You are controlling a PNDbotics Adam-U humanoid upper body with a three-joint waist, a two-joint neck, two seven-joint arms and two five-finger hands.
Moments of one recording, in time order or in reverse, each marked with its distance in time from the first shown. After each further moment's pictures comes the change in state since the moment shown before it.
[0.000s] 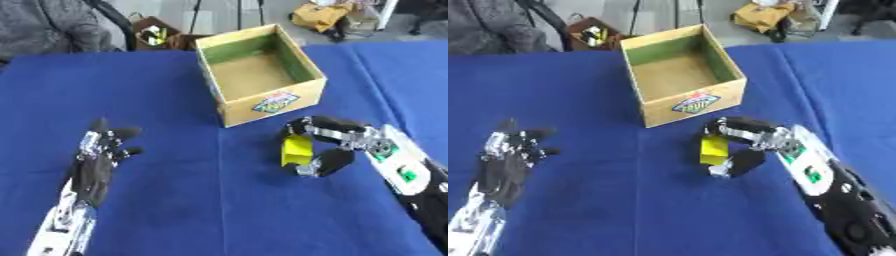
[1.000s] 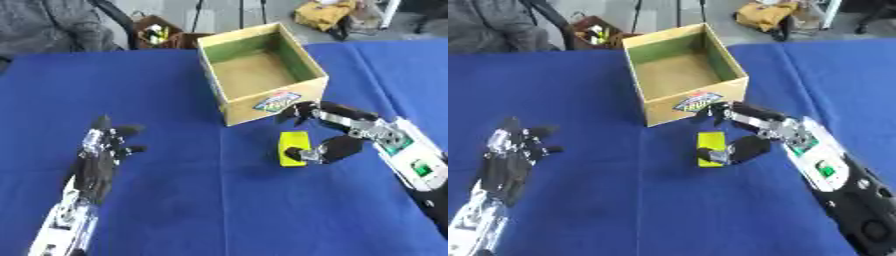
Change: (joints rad) left arm 0.000 0.000 0.000 0.000 0.000 0.000 0.000; right arm 0.000 -0.022 0.006 -0.049 -0.115 0.069 0.011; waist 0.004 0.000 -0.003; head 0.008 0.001
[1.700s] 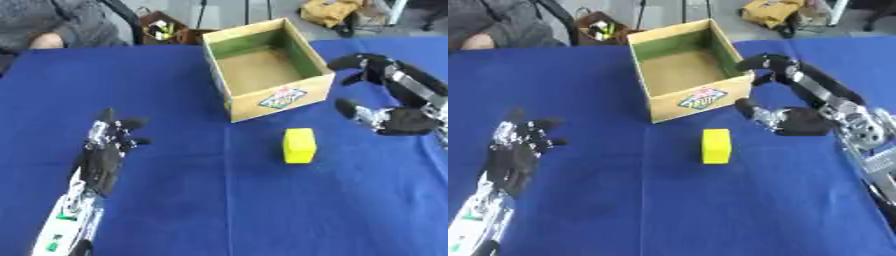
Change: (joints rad) left arm -0.004 0.000 0.000 -0.005 0.000 -0.001 0.002; right arm 0.067 -0.133 -0.031 -0.316 -0.208 0.176 -0.211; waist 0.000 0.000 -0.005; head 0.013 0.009
